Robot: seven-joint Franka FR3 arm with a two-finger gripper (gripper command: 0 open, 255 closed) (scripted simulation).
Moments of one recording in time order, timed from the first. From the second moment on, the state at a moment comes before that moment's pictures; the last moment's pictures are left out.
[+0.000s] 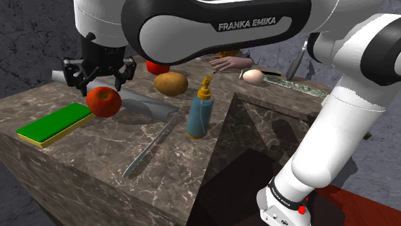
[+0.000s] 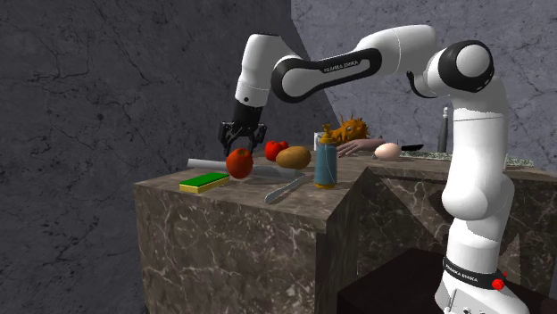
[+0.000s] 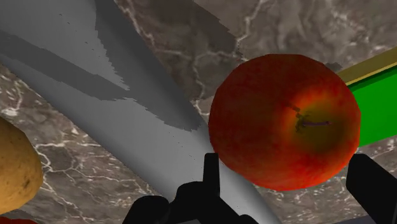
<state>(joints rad) -0.01 0.11 0.89 -1.71 -0.40 2.06 1.01</state>
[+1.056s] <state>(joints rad) 0.04 0.16 0.90 -1.45 -0.42 1.83 0.97</state>
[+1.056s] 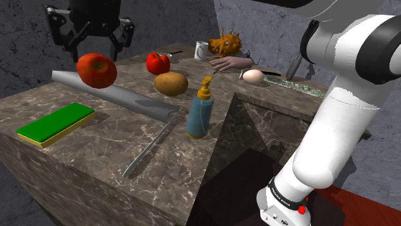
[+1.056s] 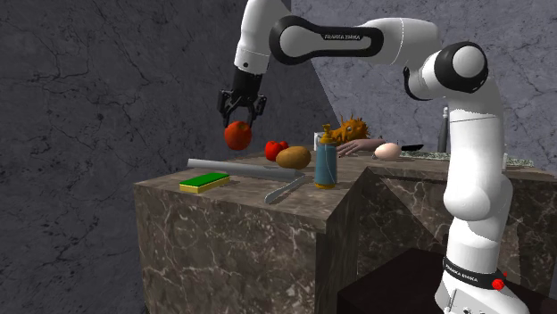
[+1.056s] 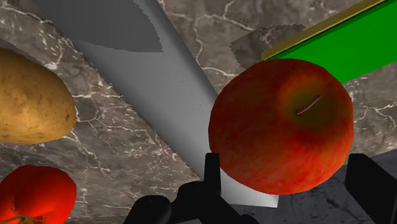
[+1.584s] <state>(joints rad) 0.10 0.22 0.91 -1.28 -0.47 1.69 0.96</state>
